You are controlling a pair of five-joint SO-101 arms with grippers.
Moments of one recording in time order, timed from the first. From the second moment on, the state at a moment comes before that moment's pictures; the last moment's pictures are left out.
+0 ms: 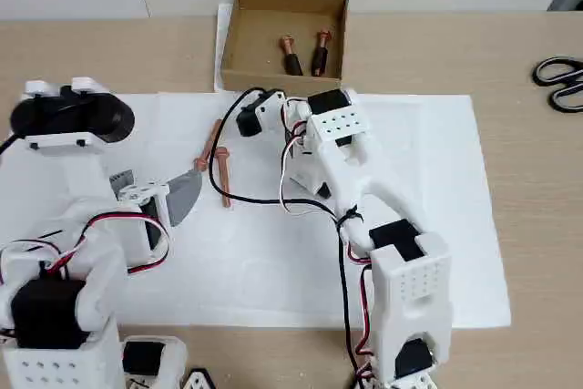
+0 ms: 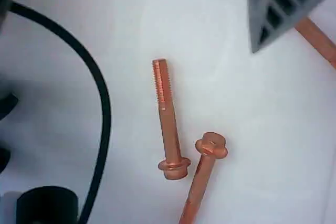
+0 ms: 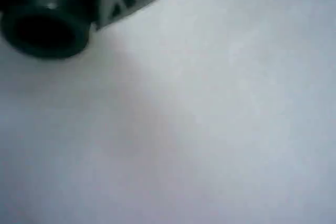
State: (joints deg) left arm -3.4 -56.9 21.9 90.4 10.2; right arm -22.4 30.0 -14.6 81.5 32.3
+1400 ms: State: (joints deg) left arm -3.4 -56.9 22.0 90.4 10.1; right arm -22.2 30.9 -18.3 92.7 26.1
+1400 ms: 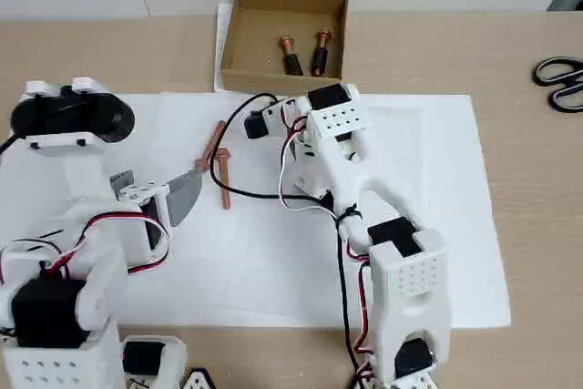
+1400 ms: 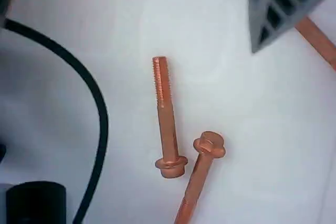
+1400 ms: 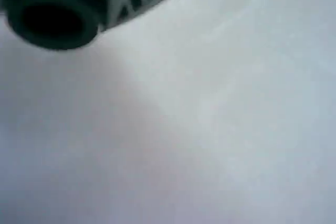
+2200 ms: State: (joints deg) left arm -3.4 -56.9 22.0 90.4 10.1; right arm -21.5 34.5 -18.9 92.8 25.2
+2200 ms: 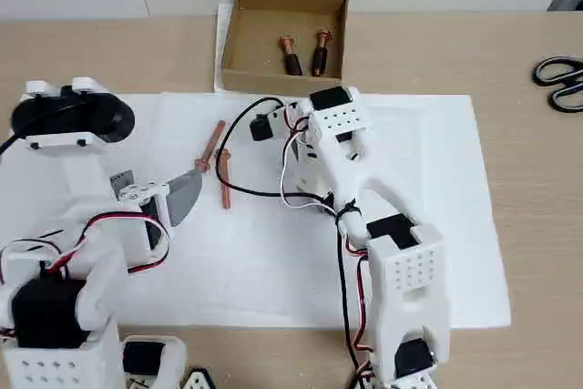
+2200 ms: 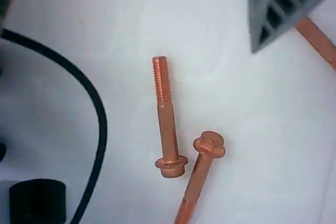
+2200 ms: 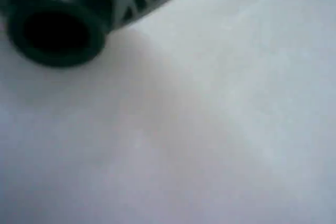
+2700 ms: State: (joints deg) left arm -3.4 -52.4 22.2 92.5 6.8; right arm -16.5 18.4 -20.8 97.6 25.2
